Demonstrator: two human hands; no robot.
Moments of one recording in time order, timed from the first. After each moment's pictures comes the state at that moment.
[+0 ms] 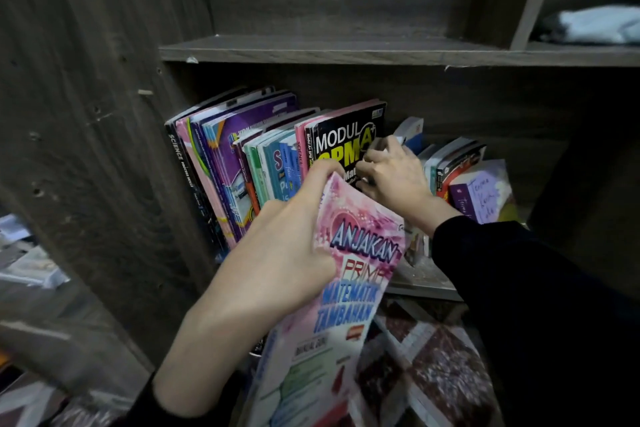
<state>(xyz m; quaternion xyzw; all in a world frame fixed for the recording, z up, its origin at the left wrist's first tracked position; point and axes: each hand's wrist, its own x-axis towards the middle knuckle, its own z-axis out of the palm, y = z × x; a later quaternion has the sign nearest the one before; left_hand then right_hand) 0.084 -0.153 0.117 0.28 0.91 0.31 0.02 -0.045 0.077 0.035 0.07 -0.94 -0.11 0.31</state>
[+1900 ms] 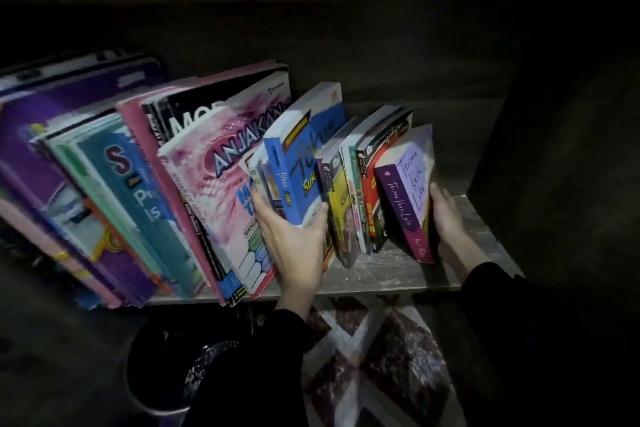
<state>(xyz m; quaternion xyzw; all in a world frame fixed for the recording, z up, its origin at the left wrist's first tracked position) -0.054 0.058 -0.085 0.04 0.75 0.64 -0.15 -0.031 0.323 -0.166 -0.44 -0.61 0.64 0.16</state>
